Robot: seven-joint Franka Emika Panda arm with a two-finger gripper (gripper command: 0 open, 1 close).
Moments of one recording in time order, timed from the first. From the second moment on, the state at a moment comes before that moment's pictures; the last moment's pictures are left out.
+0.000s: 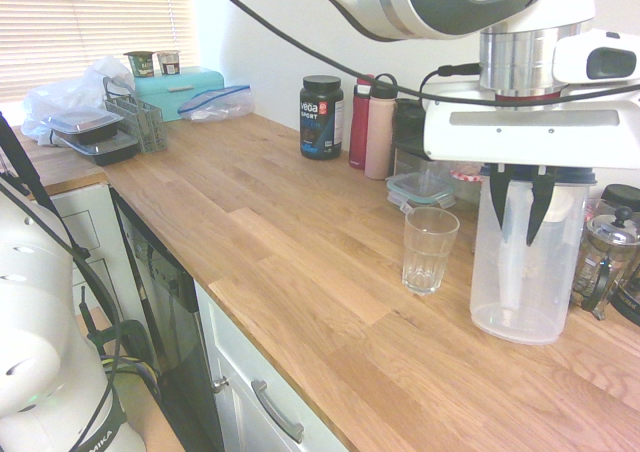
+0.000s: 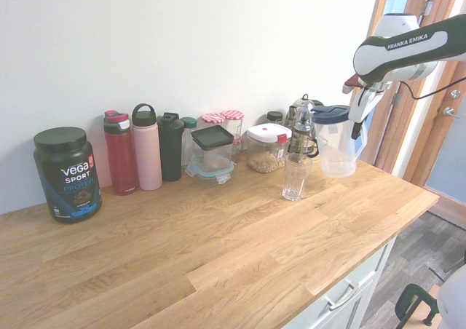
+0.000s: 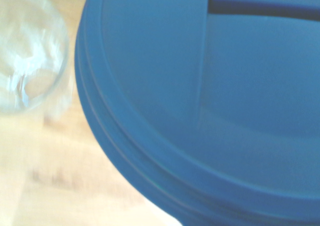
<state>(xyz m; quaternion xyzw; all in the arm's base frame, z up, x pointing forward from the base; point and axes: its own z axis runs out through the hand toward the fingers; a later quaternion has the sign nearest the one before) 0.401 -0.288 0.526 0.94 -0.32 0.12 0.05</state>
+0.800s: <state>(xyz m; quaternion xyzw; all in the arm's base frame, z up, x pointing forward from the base) 0.276 -0.176 0.565 0.90 -0.39 0.19 0.01</state>
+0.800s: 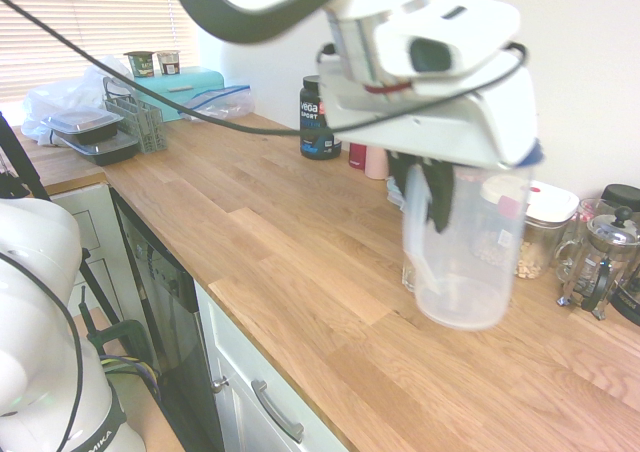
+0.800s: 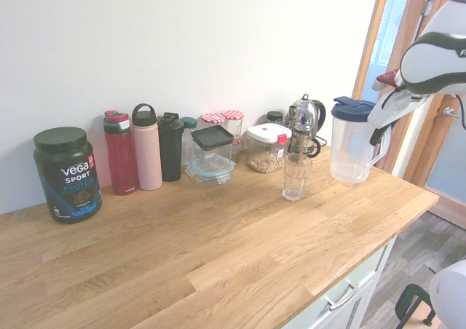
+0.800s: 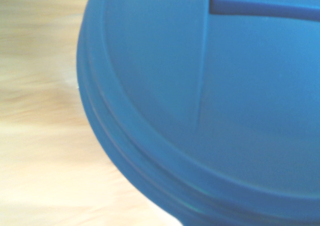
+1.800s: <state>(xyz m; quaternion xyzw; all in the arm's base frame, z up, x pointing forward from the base) 0.363 0.235 0.514 0.92 -0.31 0.23 -0.05</state>
